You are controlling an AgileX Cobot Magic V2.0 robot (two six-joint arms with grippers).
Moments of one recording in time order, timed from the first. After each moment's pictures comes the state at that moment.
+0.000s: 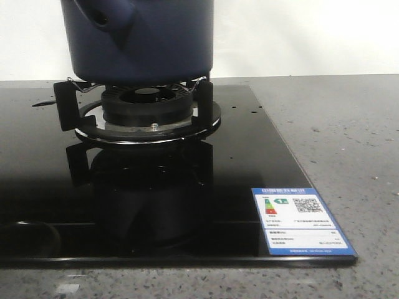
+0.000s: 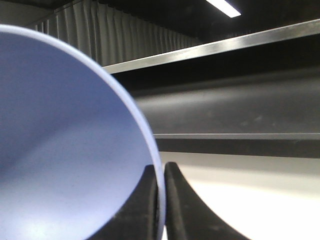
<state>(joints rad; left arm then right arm) 0.01 1.03 -1.01 -0.34 0.24 0.37 0.51 1.61 -1.13 0.05 -0.93 -0.10</state>
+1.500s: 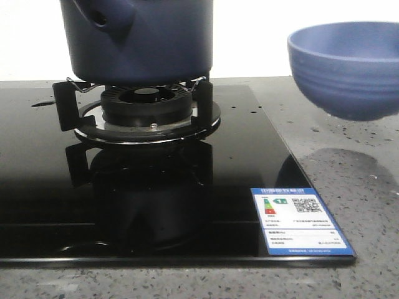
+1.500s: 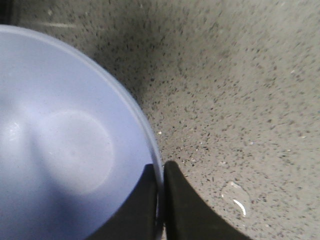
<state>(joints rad) -0.34 1.03 -1.01 -0.38 0.12 0.37 0.00 1.42 -1.28 0.09 1.07 -0.09</state>
